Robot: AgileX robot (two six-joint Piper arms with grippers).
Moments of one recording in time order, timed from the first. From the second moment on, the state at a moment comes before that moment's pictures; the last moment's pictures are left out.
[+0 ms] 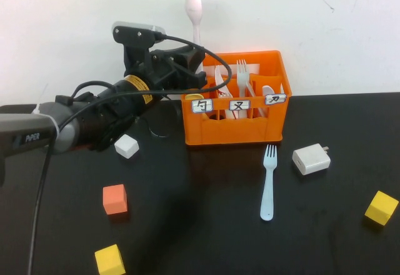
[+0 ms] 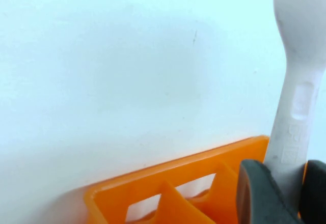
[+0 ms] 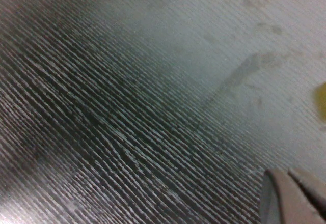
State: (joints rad) right arm 0.10 0.90 -0.49 0.47 0.78 -0.90; left arm -0.29 2.04 -1.30 0.54 -0.73 -0.68
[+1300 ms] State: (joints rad) right arm 0.10 0.93 -0.49 0.48 0.69 -0.89; left arm -0.31 1.49 -1.30 0.36 0.31 -0.71
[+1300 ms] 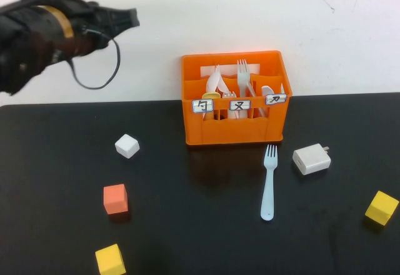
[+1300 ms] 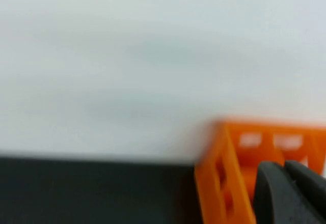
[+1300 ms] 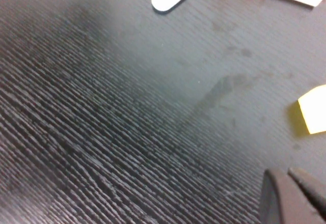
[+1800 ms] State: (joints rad) right arm 0.21 1.41 -0.84 0.48 0.75 -0.84; left arm -0.36 1.30 -1.25 -0.37 0.85 0.01
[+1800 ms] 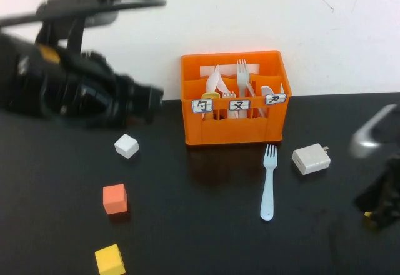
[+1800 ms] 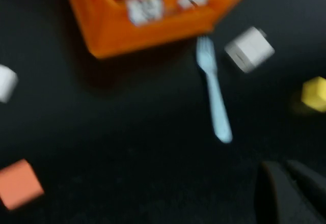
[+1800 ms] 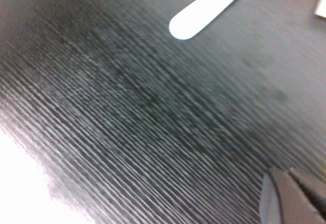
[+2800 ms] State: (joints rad) right arm 0.52 2.04 -1.41 0.10 0.74 -0.07; left arm -0.36 0.82 -0.67 -0.39 0.72 0.03
